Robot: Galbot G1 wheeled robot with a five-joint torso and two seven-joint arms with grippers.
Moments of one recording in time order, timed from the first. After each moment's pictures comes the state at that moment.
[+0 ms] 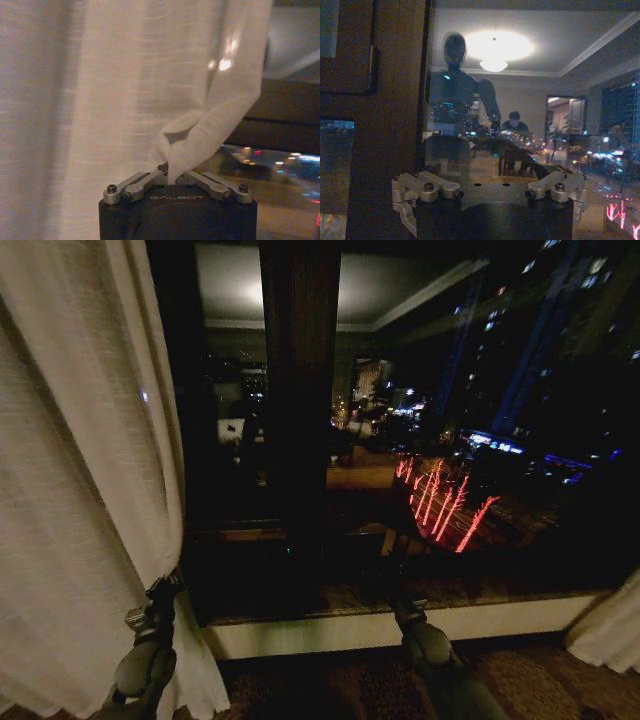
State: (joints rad) left arm 1.31 -1.20 -0.65 -1.87 -0.47 0.01 -0.19; right arm -1.13 1.18 0.36 1.68 0.30 0.10 0.04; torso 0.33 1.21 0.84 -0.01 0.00
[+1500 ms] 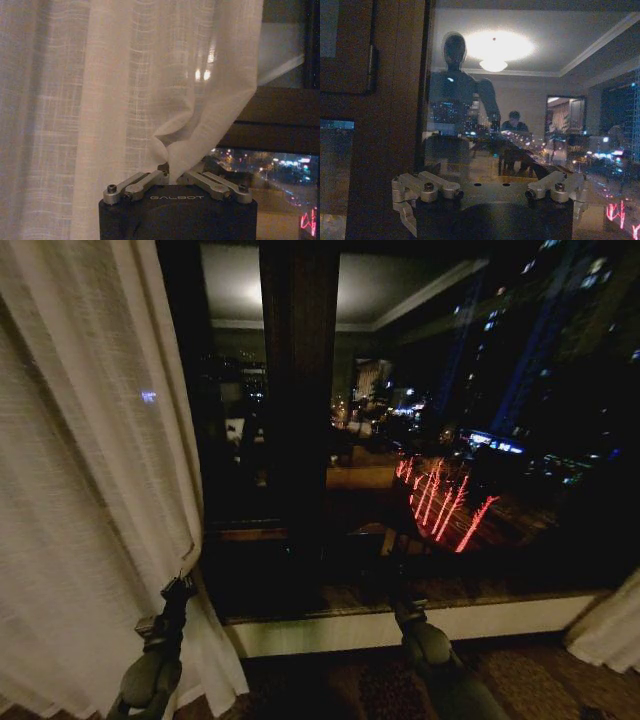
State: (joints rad) left arm 1.34 -1.21 -0.65 -1.84 -0.42 -0.09 -0.13; right arm -1.13 1.18 0.36 1.68 0.30 0.10 0.04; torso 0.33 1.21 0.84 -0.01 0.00
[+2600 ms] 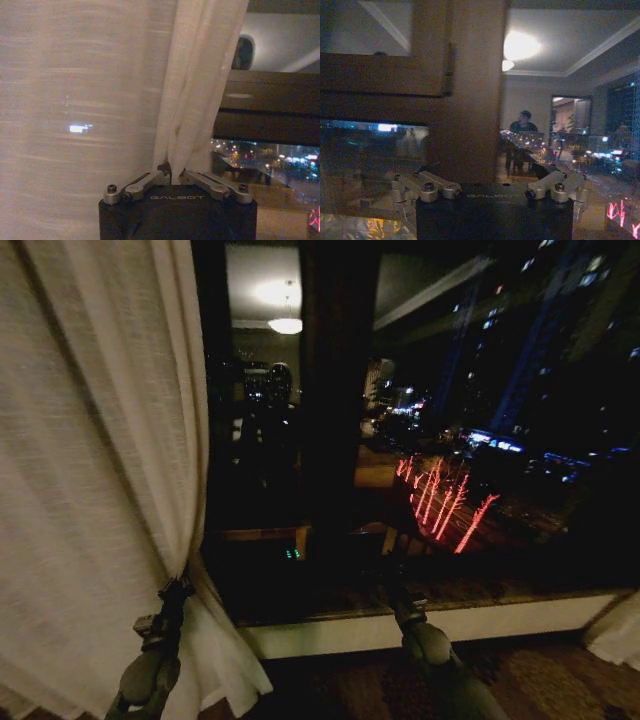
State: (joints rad) left arm 1.32 -1.22 -0.66 -1.80 -0.42 -0.09 -0.13; right arm -1.13 1.18 0.36 1.68 0.30 0.10 0.04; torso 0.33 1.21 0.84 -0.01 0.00
